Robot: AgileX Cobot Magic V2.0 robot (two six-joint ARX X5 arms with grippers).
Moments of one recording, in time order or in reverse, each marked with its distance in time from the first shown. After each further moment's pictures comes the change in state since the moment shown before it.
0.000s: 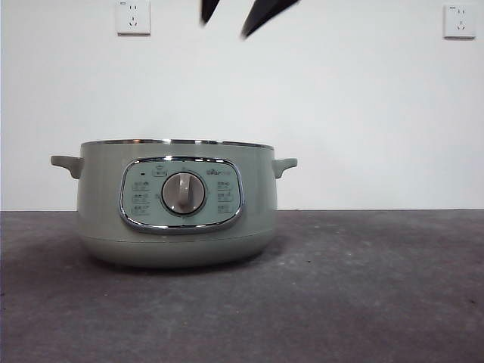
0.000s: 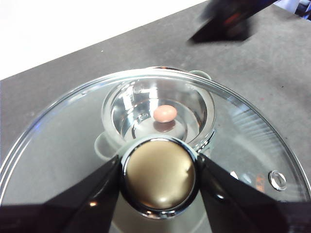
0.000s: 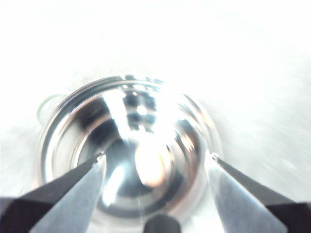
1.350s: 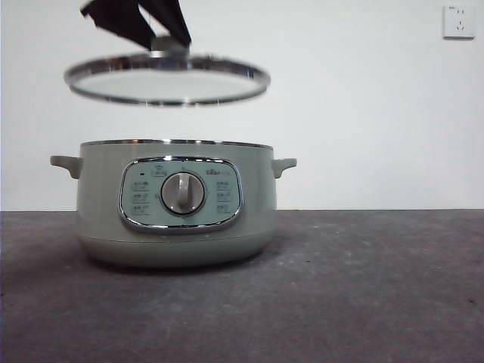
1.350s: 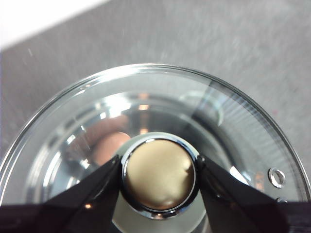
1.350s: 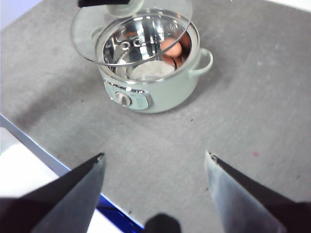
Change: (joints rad) left arm -0.082 0.668 0.000 0.517 0.097 0.027; right arm -0.008 -1.042 -0.681 -0.249 -0.039 0.152
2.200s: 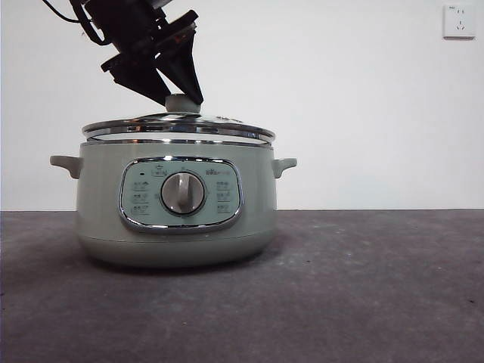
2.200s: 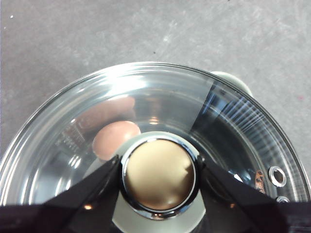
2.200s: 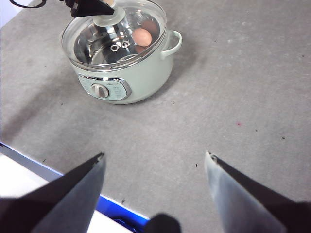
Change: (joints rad) left arm 0.000 0.137 0.000 0.054 -0.016 0.000; right arm 0.000 -0.196 -0.156 -0.016 0.101 0.126
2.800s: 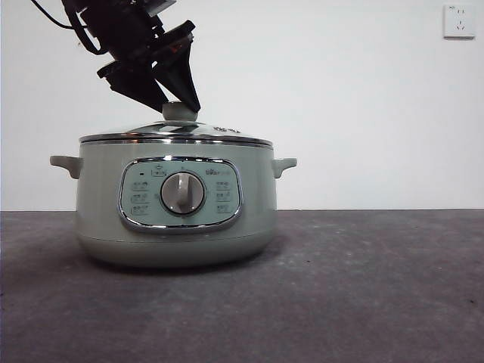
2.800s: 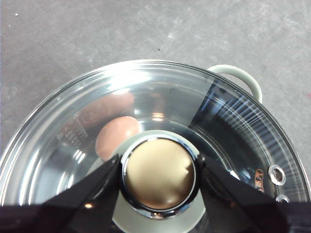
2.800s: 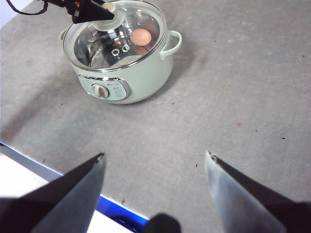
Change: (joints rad) left arm 0.000 -0.019 -0.074 0.054 -0.010 0.004; right arm 0.000 0.000 0.000 0.000 0.000 0.000
